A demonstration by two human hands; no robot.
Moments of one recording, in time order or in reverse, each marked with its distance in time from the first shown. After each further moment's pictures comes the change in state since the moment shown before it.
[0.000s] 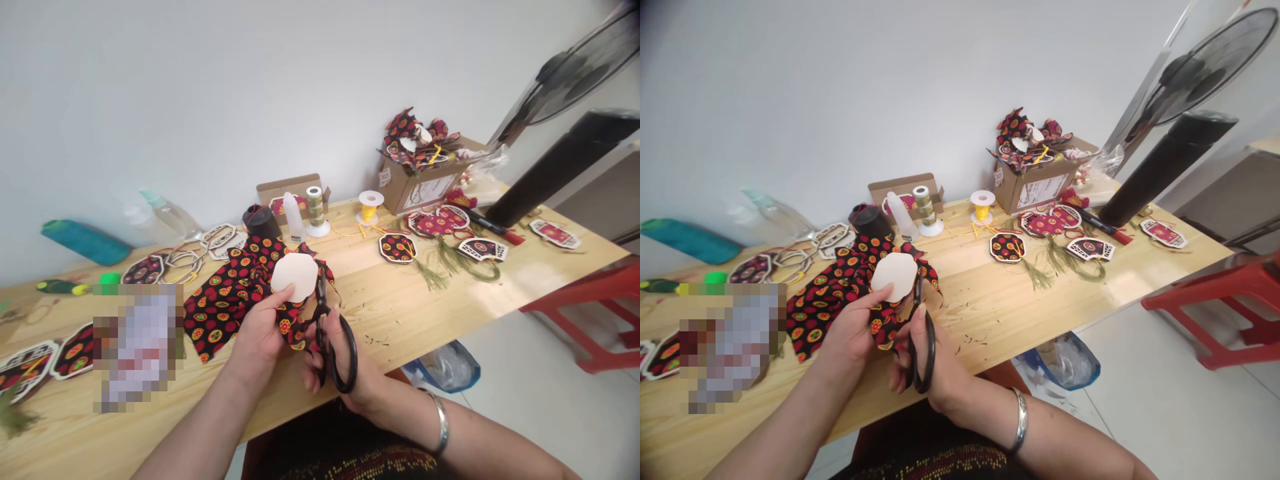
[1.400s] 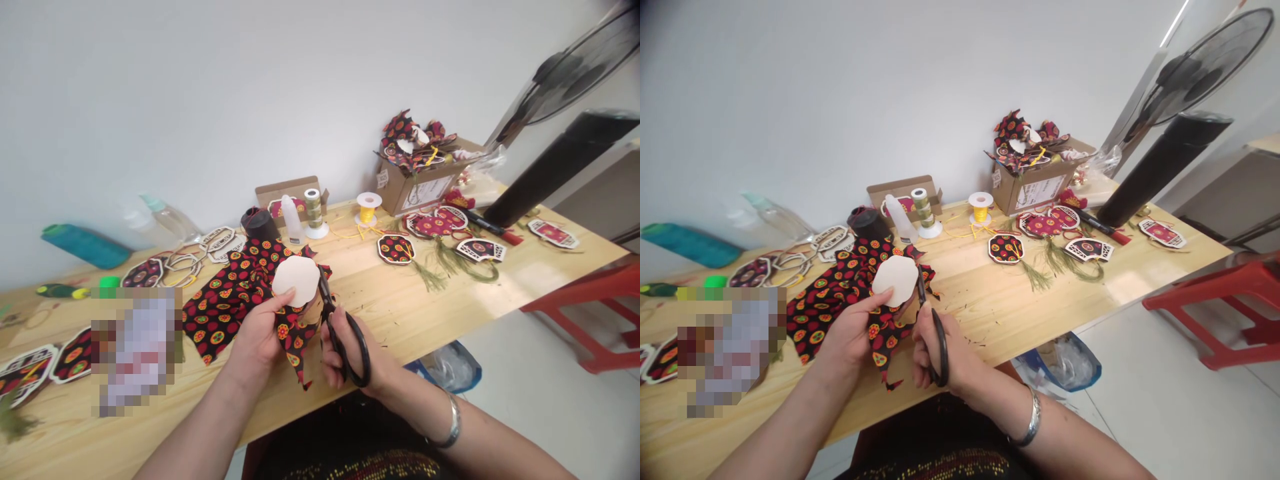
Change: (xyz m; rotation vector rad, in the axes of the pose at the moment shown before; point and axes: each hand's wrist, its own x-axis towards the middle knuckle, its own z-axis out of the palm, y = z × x) left_hand 0.001 0.000 0.001 -0.031 -0.019 -0.034; right_hand -0.002 -0.016 -0.026 -0.232 -0.049 -0.008
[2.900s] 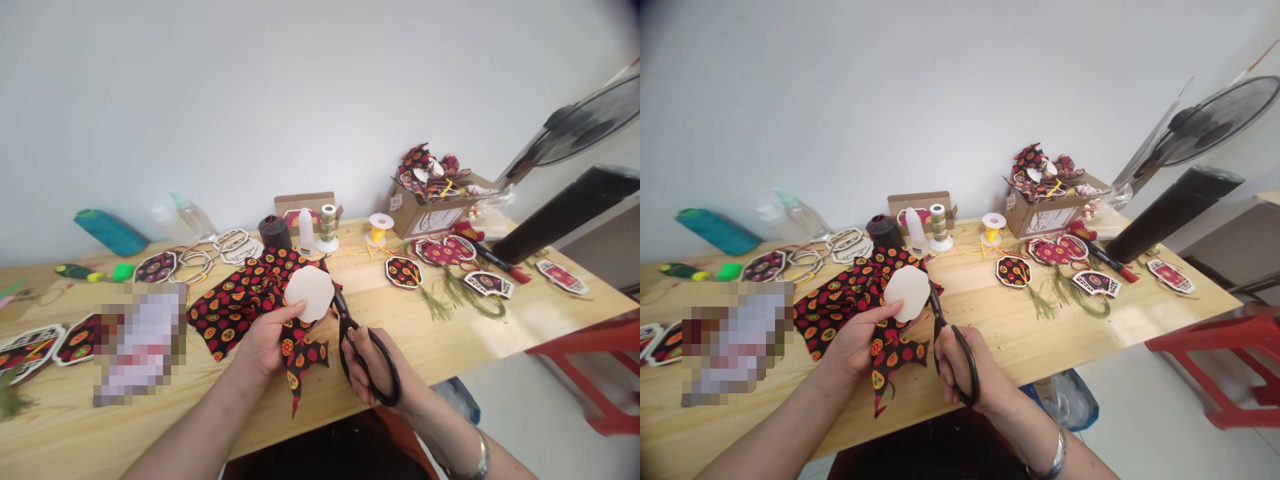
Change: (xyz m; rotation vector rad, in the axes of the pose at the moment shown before) left_hand 0.000 -0.001 -0.006 -0.018 -0.128 -0.066; right_hand -0.012 -0.022 -0.023 -0.207 0.037 -0.004
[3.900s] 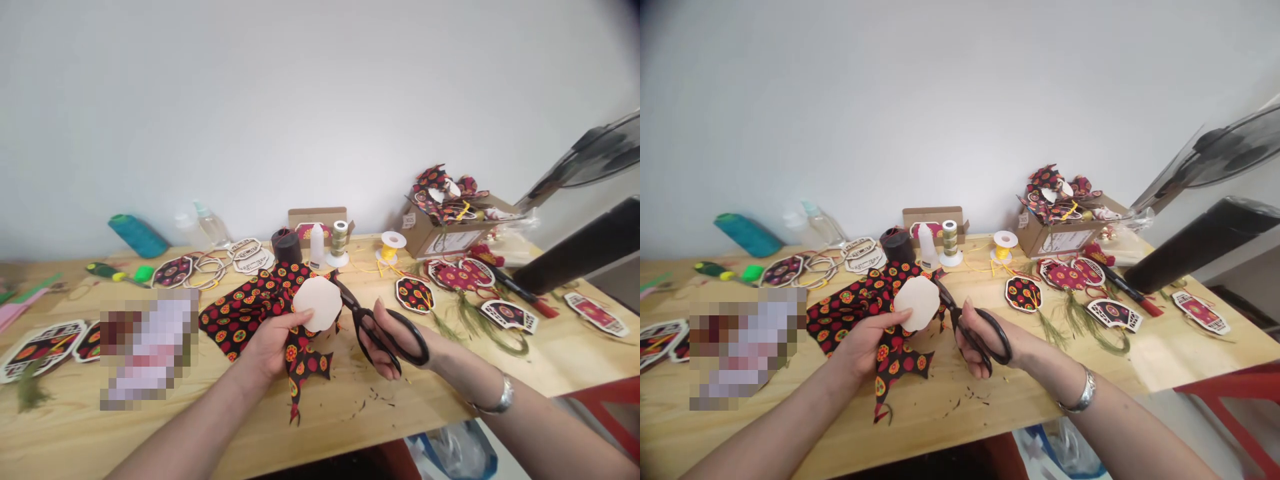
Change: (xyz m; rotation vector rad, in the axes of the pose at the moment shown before) left_hand 0.015 0.010 -0.006 0.002 -0.022 -0.021; right_hand 0.050 -0.055 -0.057 -0.298 -0.463 0.106
